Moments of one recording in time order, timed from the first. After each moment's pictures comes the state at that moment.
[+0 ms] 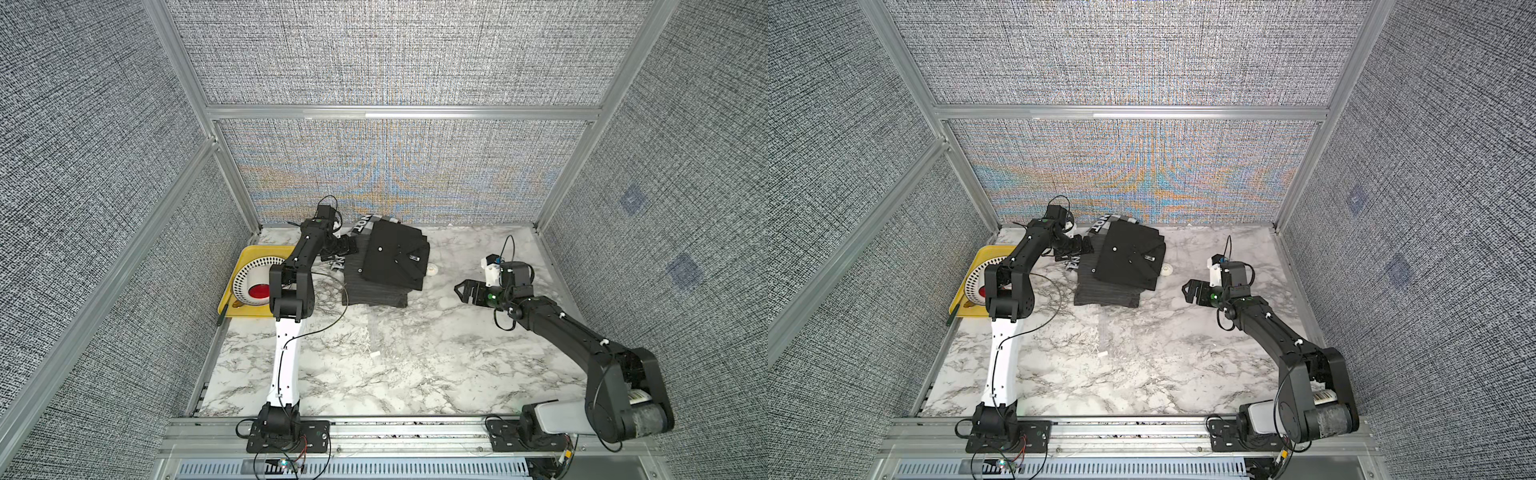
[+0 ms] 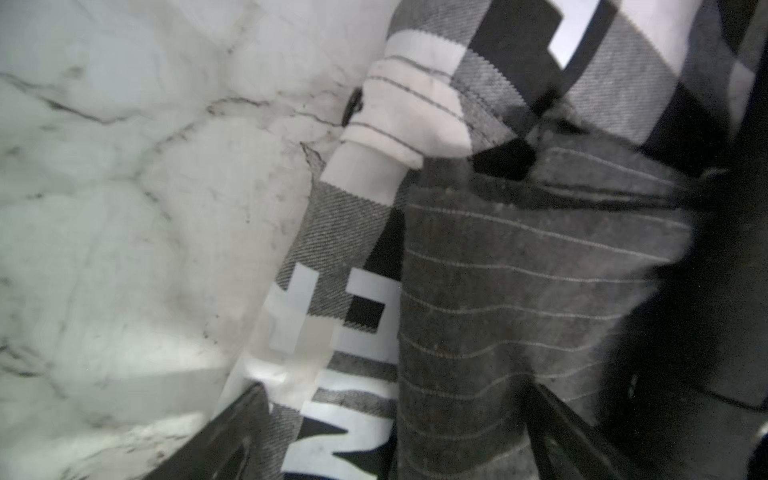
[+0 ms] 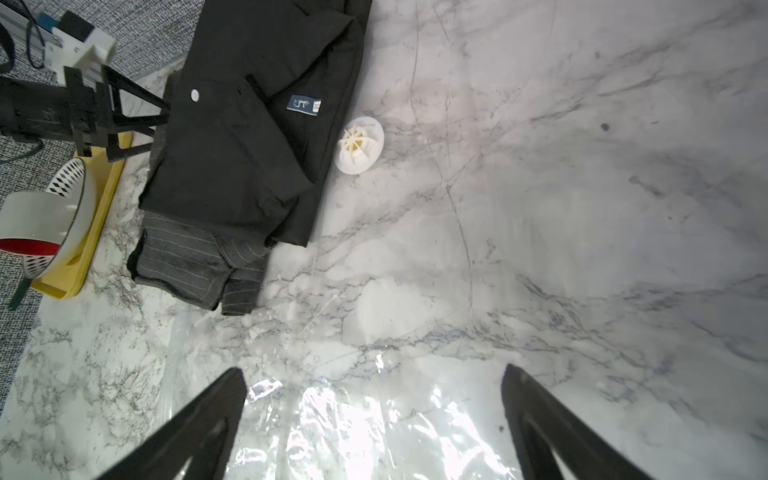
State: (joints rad) left arm -0.15 2.59 2.34 -0.92 0.30 -0.25; right arm 0.16 1.40 0.80 -0.16 -0.29 0.32
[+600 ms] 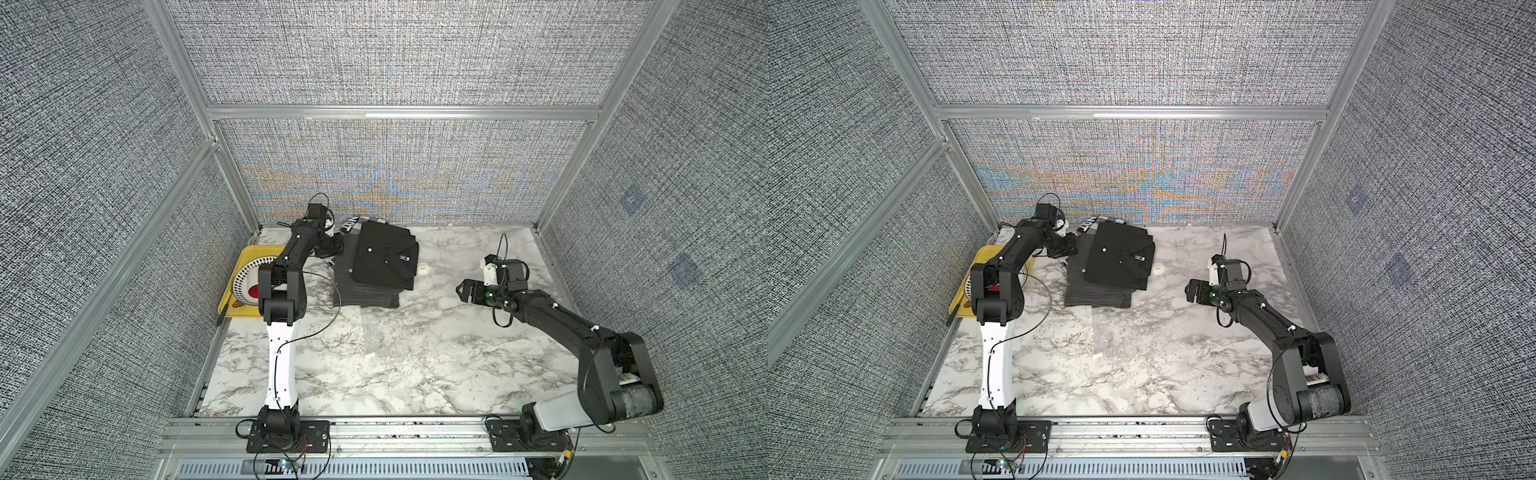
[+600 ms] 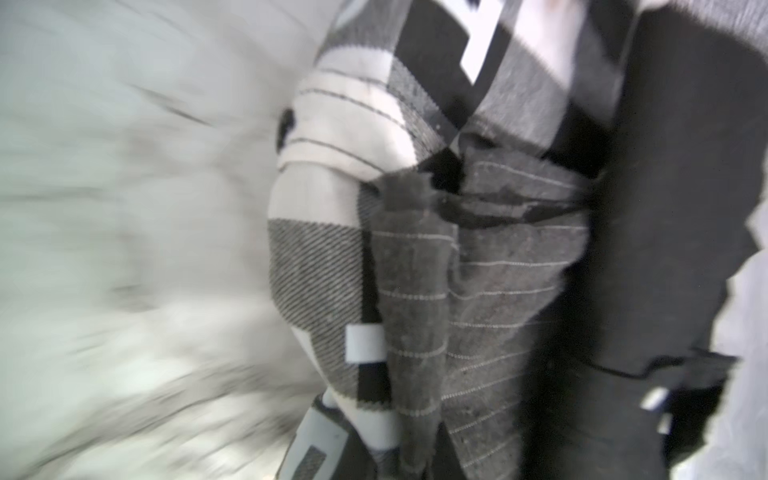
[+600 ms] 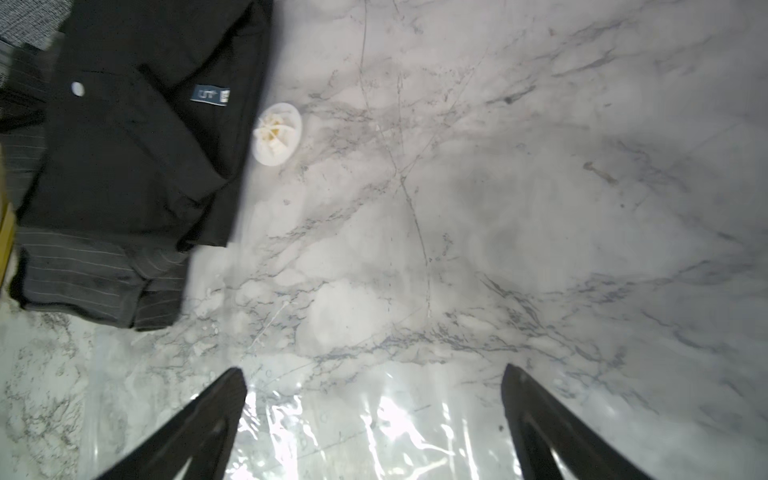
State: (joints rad) left arm -0.09 2.41 2.15 -0.84 0.28 -0.25; right arm 0.16 1.48 0.85 -0.21 -0.19 0.30
